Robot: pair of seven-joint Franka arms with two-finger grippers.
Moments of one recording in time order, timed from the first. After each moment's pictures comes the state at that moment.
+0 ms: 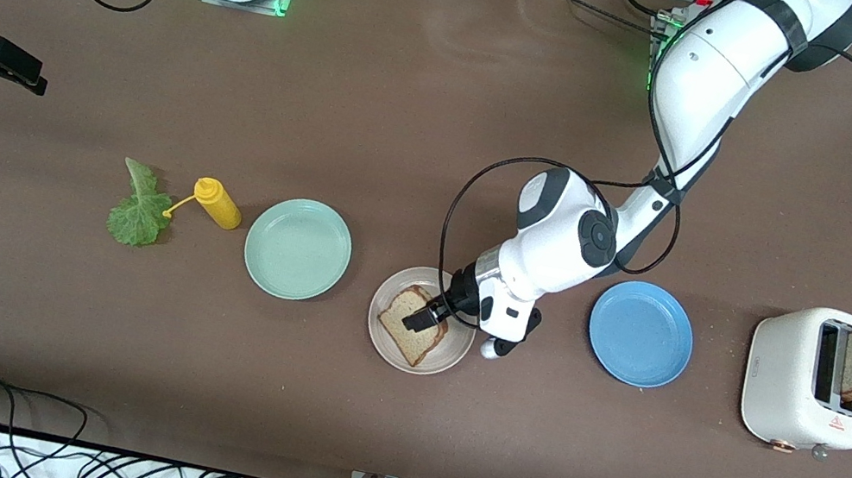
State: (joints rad) left arm -0.33 0.87 -0.31 -1.33 -0.37 2.60 -1.02; right arm 0.08 0.15 -0.12 -1.47 0.02 1.49 -0.06
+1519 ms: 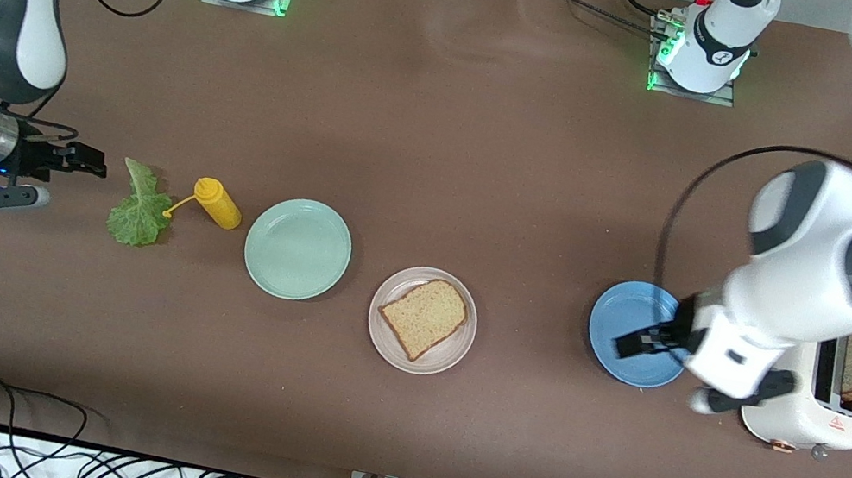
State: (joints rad) left arm 0.03 0.51 -0.29 -1.29 0.05 1.86 -0.60; right arm 0.04 0.35 -0.14 -1.82 0.07 2.01 -0.40
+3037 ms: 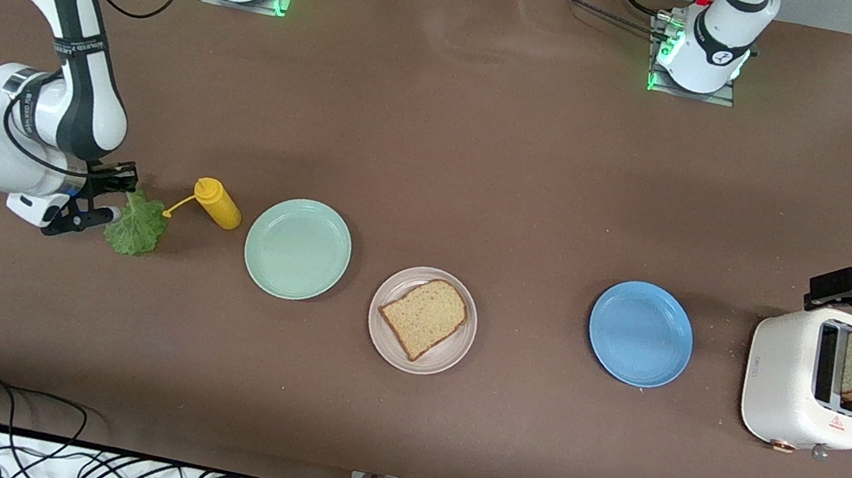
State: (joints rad) left arm 0.23 0.32 -0.29 -1.30 0.10 1.59 -0.05; right arm 0.03 0.55 -0.13 -1.84 0.08 2.11 -0.55
